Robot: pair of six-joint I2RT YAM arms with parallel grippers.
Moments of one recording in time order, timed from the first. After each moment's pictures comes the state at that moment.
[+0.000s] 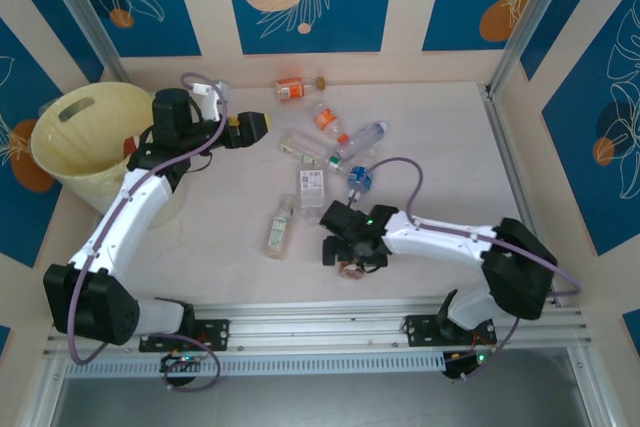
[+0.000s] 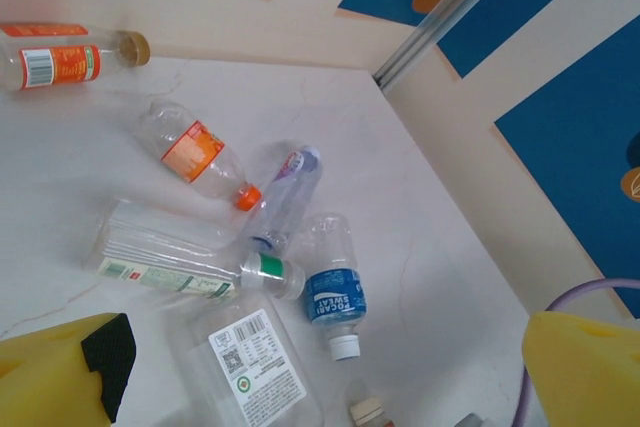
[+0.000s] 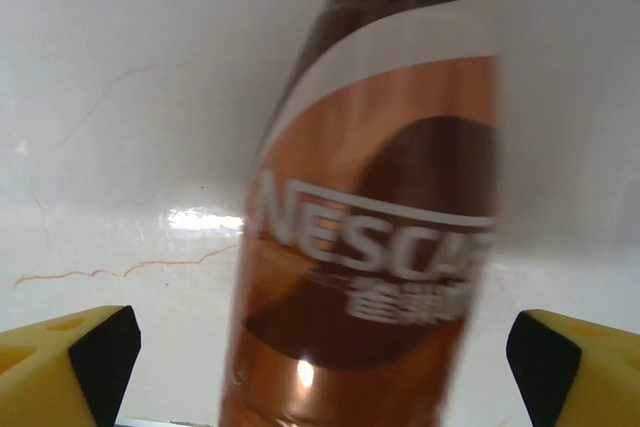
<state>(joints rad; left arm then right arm) -0.21 1.32 1.21 -0.31 0.61 -0.39 1.00 1.48 0.90 -0.80 0.07 0.96</state>
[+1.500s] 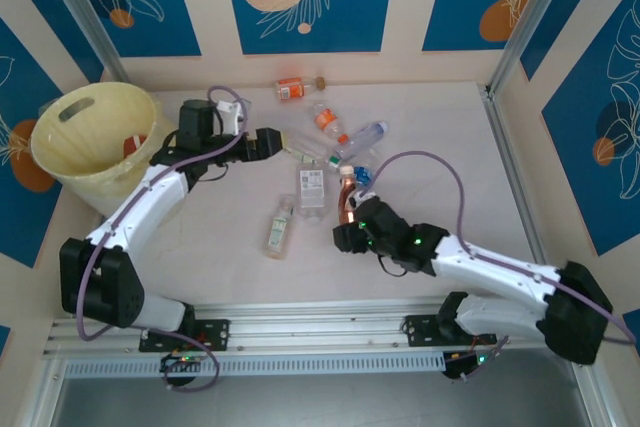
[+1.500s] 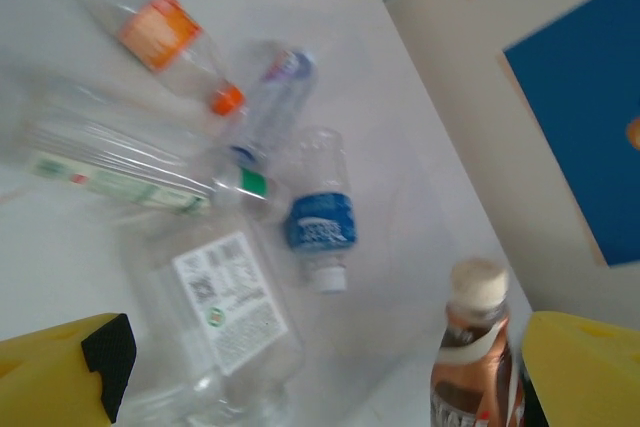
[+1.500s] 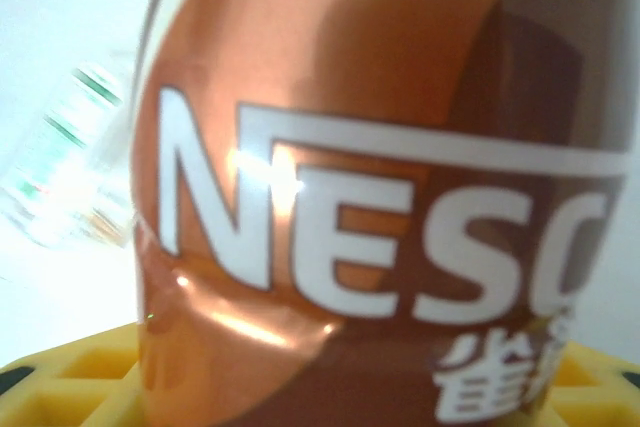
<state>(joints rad) -0.28 1.41 1.15 -0.31 0.67 -0.43 0.89 1.05 0.62 -0.33 0.13 0.54</state>
